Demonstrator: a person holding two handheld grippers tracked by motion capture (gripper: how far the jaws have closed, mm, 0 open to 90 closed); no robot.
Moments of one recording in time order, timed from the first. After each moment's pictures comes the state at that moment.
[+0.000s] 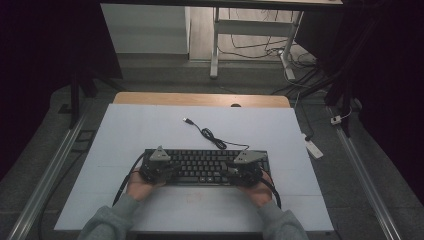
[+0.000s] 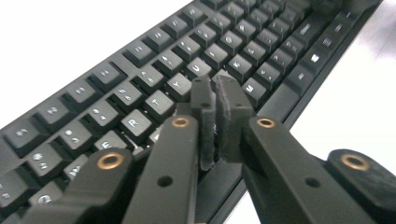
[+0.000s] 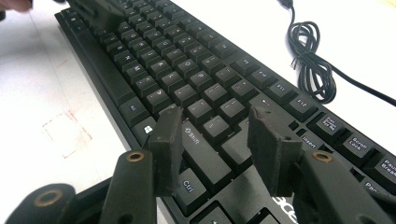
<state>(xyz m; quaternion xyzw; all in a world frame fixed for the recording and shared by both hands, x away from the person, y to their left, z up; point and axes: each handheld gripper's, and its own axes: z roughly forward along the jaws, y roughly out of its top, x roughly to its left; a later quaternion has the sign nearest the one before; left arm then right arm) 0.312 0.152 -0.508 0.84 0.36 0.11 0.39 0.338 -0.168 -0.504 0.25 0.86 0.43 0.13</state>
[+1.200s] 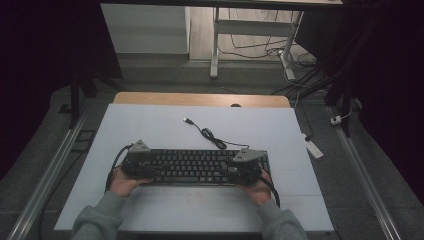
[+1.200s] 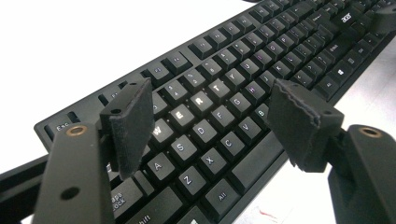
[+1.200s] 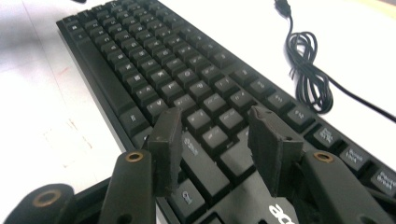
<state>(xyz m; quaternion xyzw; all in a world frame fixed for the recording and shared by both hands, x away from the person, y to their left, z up) 0.314 0.193 -0.497 0.81 0.42 0.11 0.40 0.340 -0.164 -0.499 0.24 0.86 0.44 0.13</state>
